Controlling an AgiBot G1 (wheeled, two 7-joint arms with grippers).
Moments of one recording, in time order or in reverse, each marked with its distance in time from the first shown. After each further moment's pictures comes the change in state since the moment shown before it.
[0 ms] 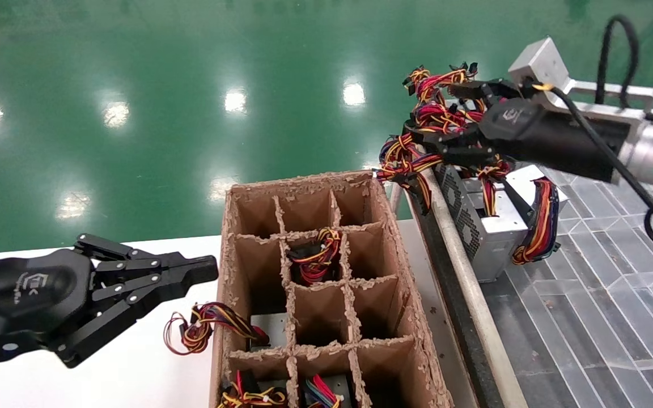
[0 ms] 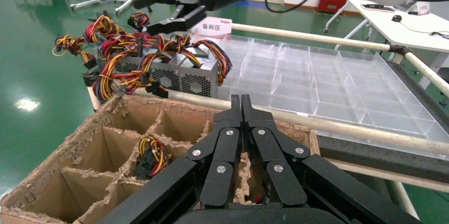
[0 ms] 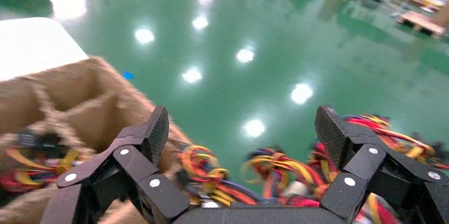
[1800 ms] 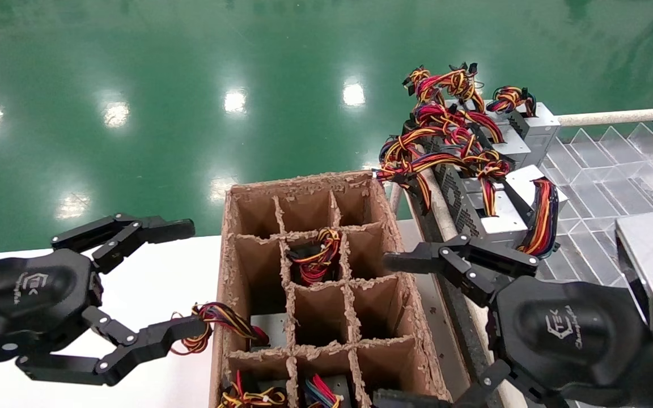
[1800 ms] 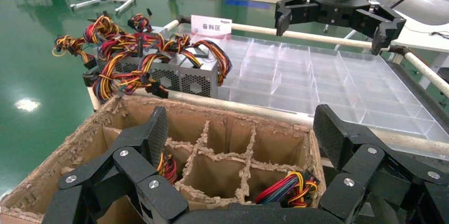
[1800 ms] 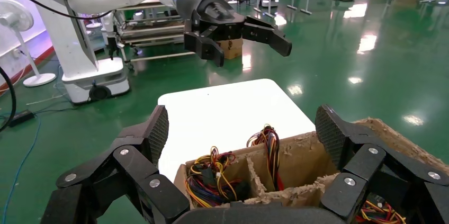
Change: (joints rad) left arm 0.000 0.000 0.000 0.000 0.000 0.000 0.000; right arm -0.534 0.277 0.203 0.689 0.450 -0.361 0.248
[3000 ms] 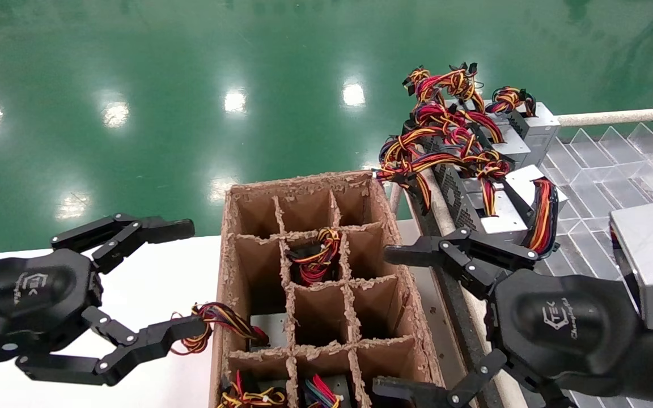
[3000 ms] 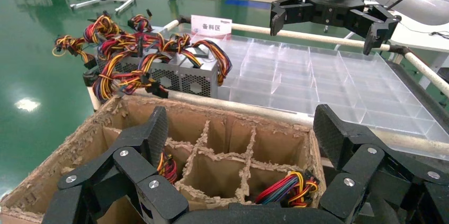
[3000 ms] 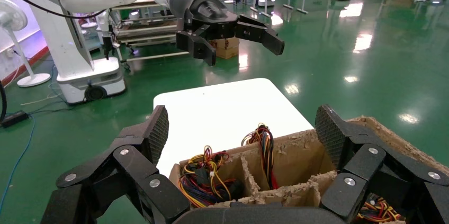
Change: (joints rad) left arm 0.000 0.000 0.000 0.000 0.000 0.000 0.000; right arm 0.012 -0.006 -0.005 -0.015 -0.011 0.008 -0.003
